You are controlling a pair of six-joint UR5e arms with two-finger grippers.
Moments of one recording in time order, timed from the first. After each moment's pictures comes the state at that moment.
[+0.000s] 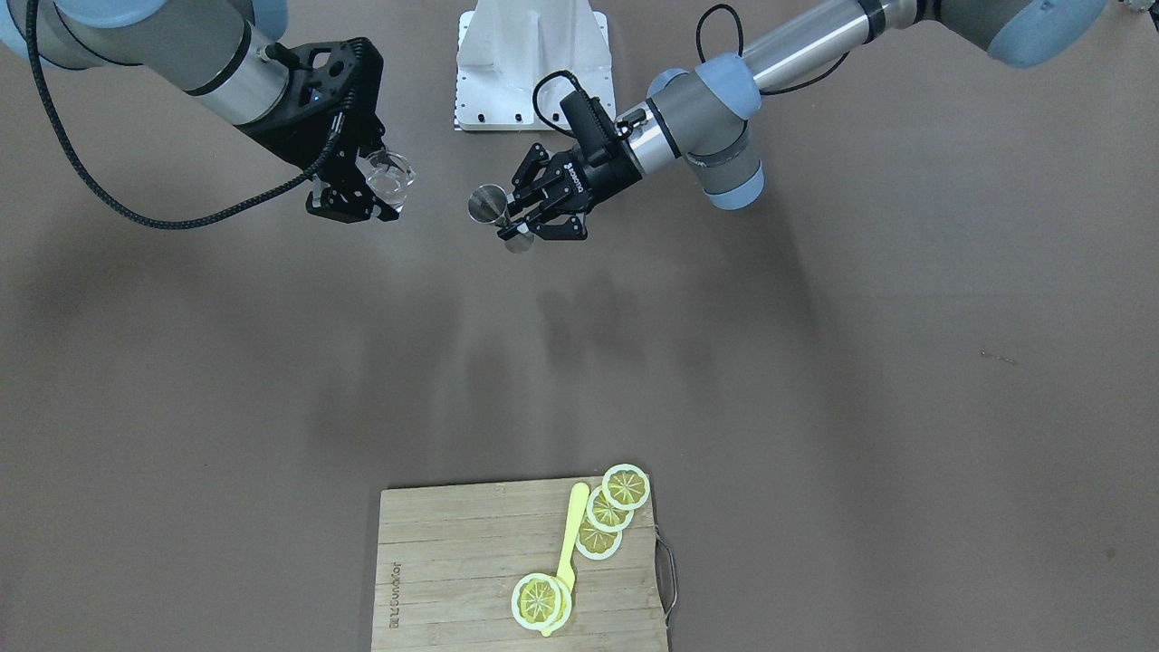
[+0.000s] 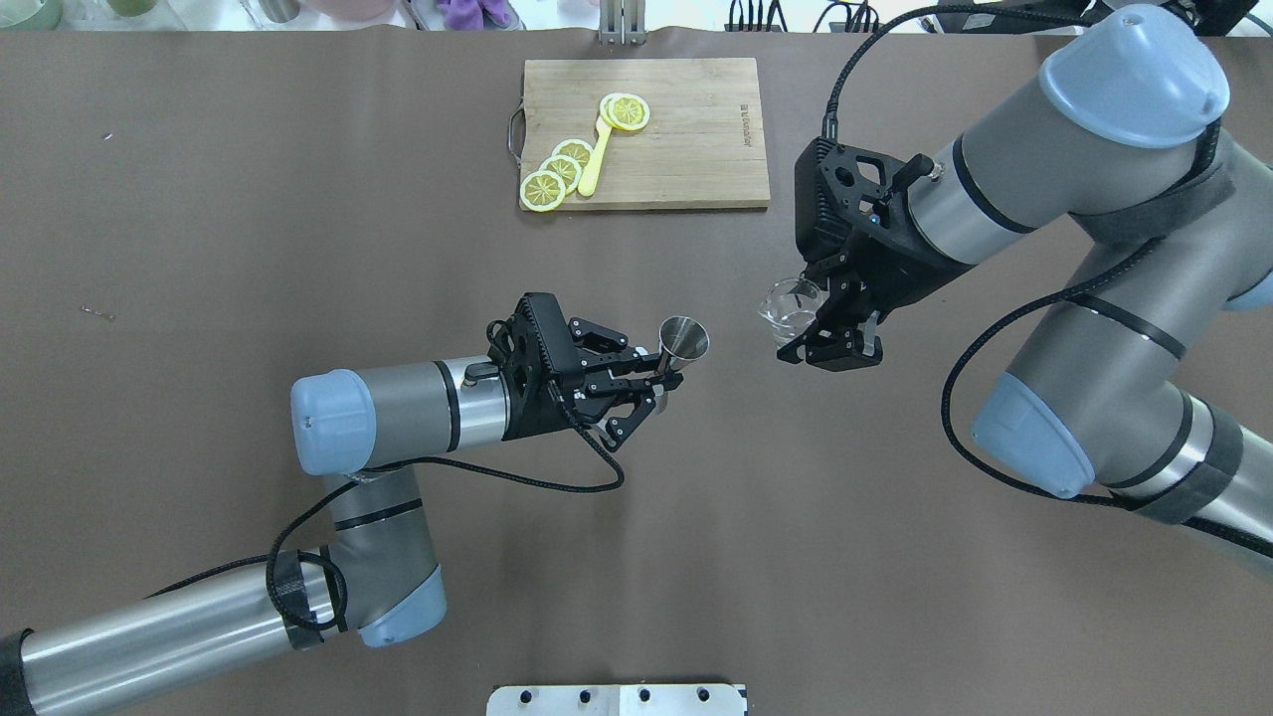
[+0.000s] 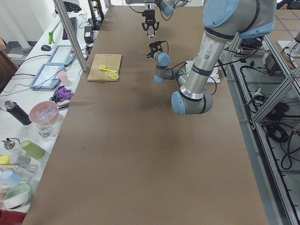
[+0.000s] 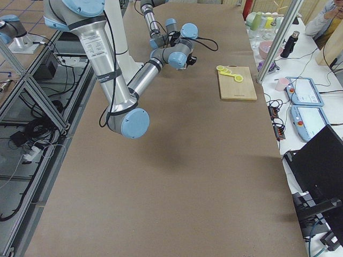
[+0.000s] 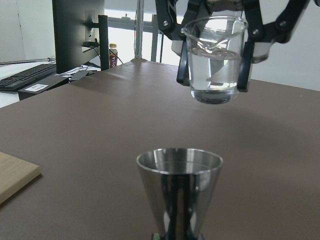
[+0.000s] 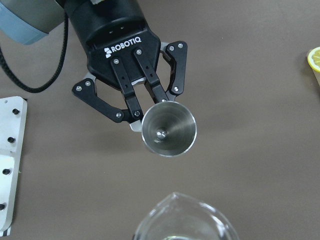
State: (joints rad) left arm -0.40 -2.19 -1.39 -3.03 -1.65 -0.36; right arm 0.79 -1.13 1.97 -1.38 2.34 -0.23
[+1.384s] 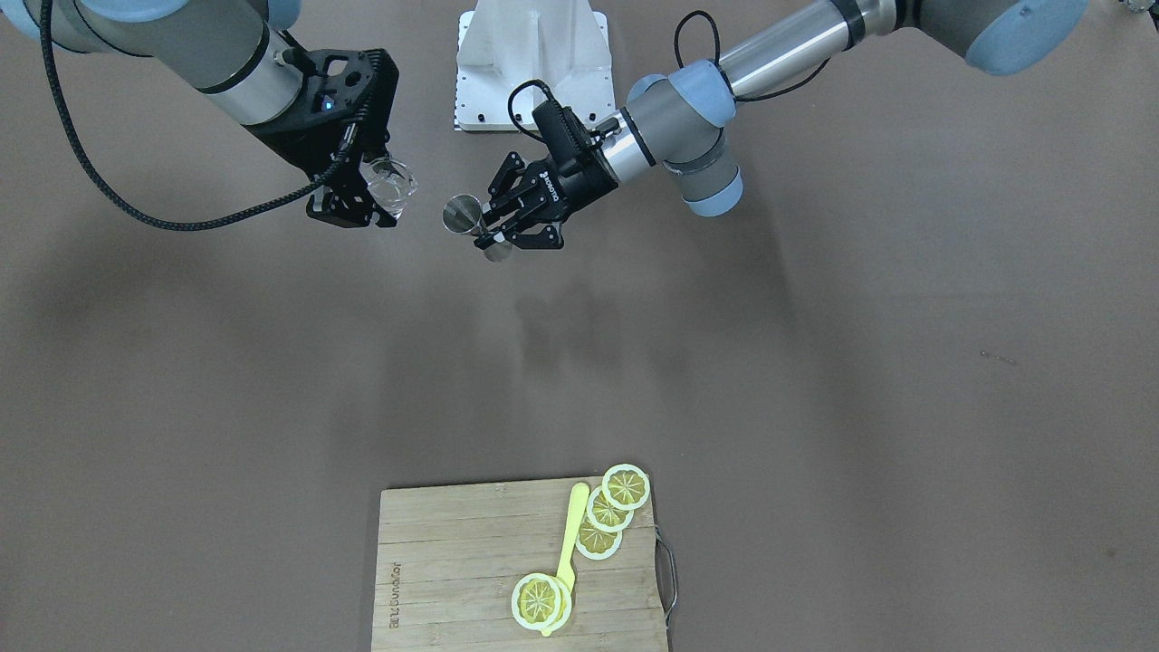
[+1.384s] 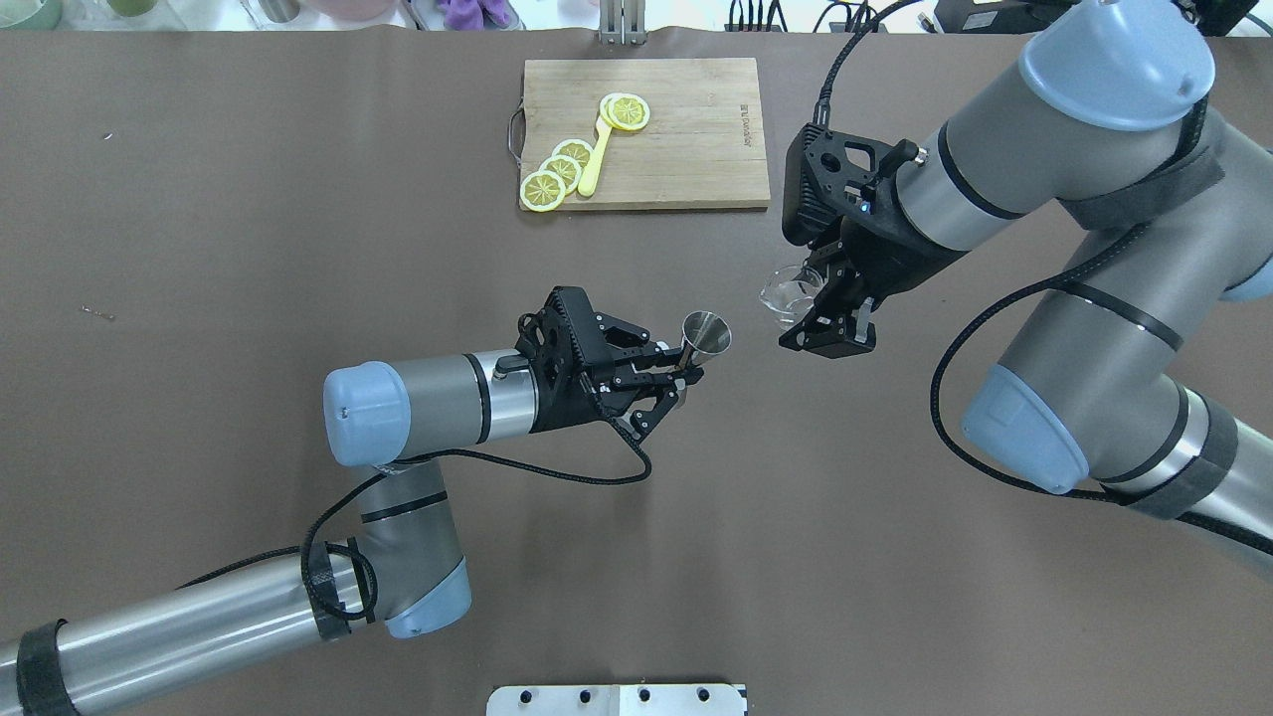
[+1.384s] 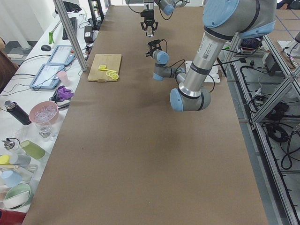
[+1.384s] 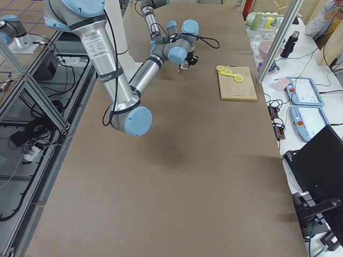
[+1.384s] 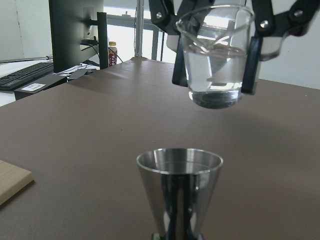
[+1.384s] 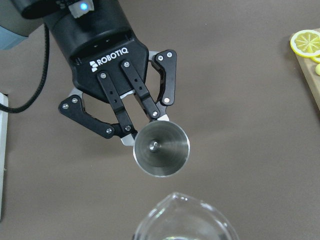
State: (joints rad) left arm -0.40 -2.23 -1.34 -3.02 -1.65 -0.35; right arm 0.79 -1.10 1.98 -1.49 2.29 -0.24
